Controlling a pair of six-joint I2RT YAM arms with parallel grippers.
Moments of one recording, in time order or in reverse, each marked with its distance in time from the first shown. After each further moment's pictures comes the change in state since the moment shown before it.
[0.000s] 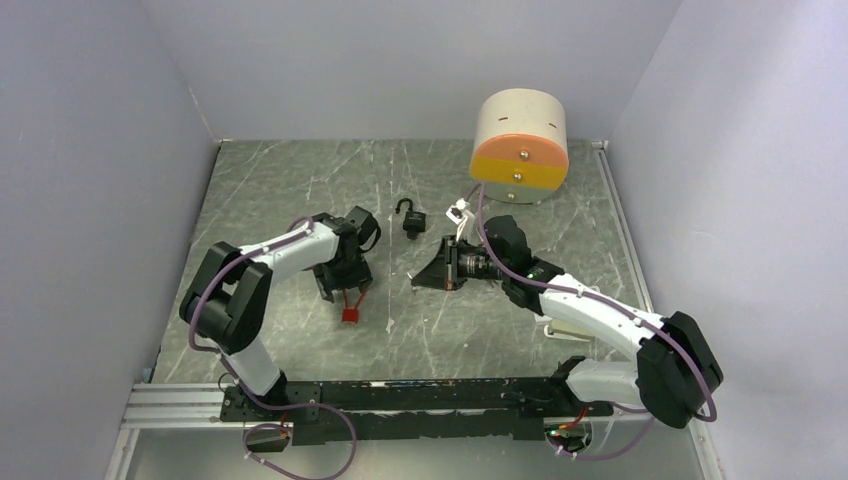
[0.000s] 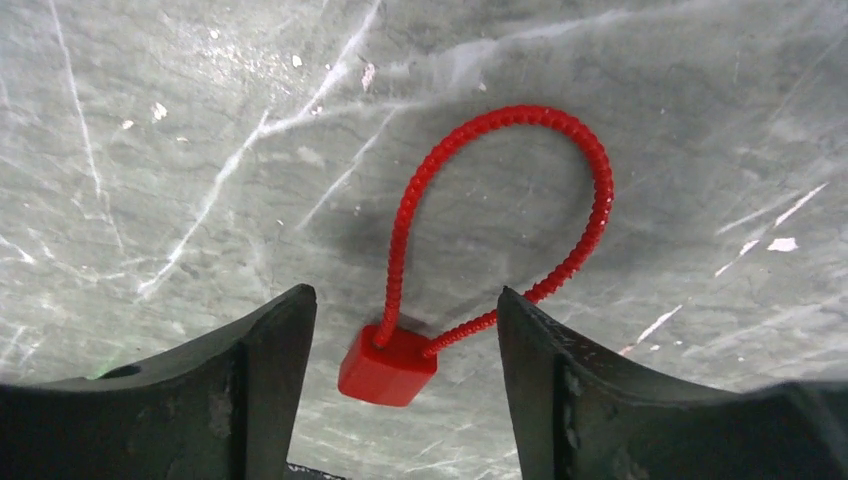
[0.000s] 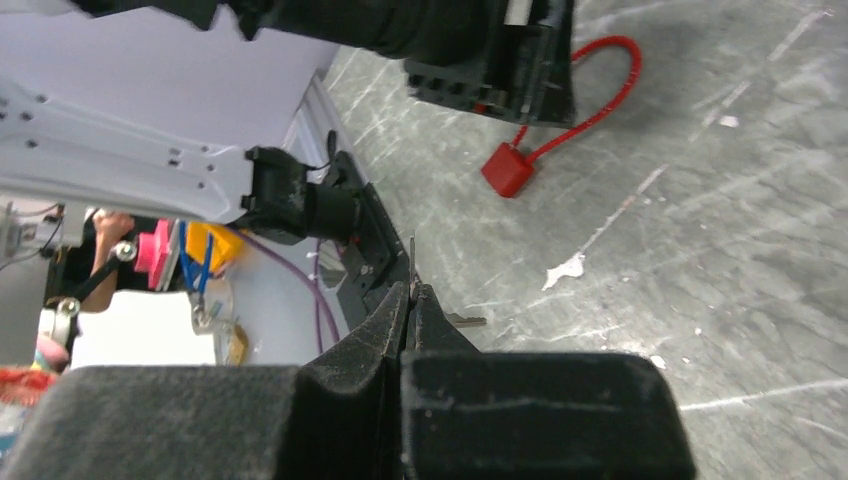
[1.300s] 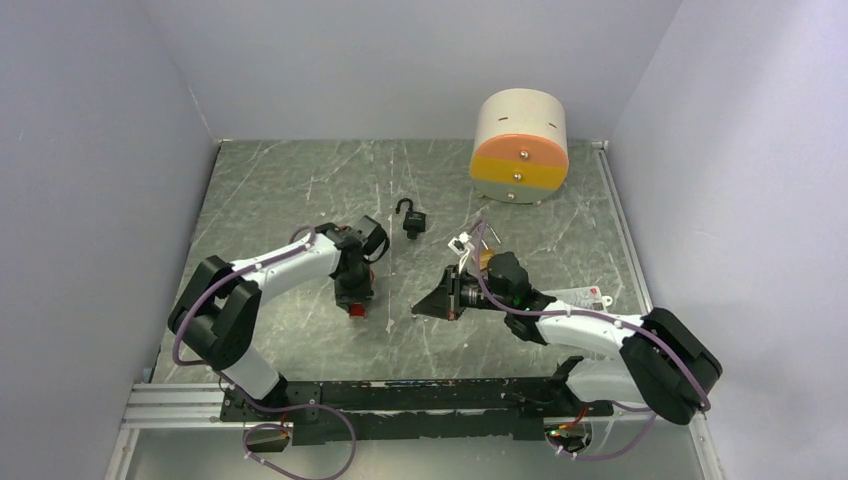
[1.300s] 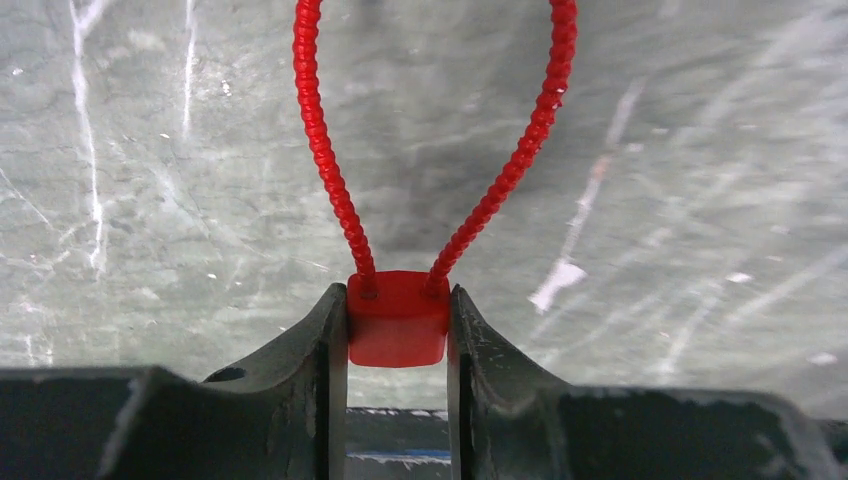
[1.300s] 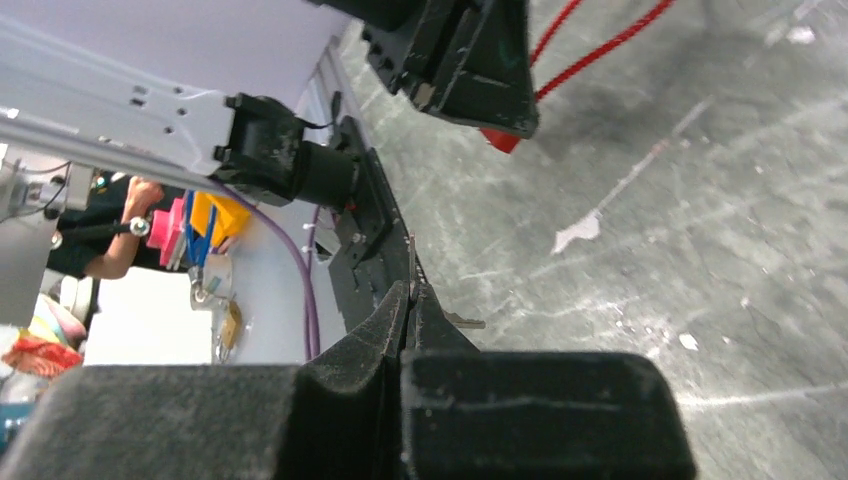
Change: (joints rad) left arm -0.102 -0.094 -0.079 0.020 0.158 0.210; right arm 0.075 0.023 -0.319 0.411 0.051 0.087
